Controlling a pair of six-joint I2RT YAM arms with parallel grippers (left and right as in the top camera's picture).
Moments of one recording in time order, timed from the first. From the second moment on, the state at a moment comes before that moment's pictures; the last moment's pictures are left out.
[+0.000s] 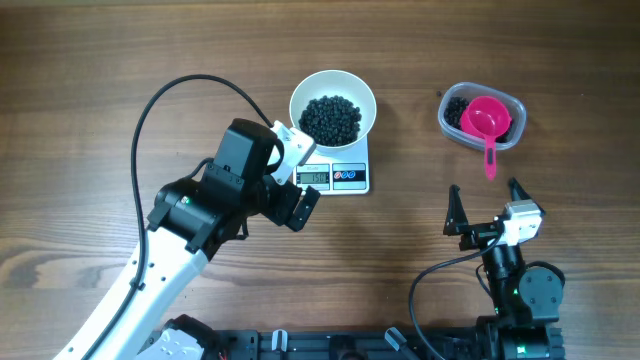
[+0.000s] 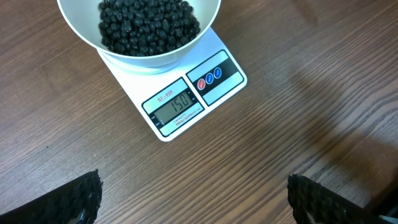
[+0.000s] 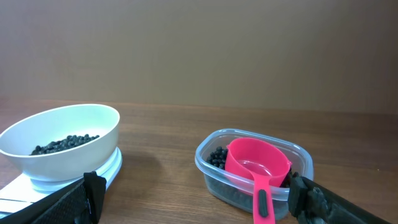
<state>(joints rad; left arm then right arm) -0.51 1.19 1.06 -0.84 0.14 0.07 0.02 0.02 0.01 0.00 -0.10 0.00</state>
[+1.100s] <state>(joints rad) -0.51 1.18 1.06 -0.80 0.14 0.07 0.02 0.02 0.01 0.00 -0.10 0.00</state>
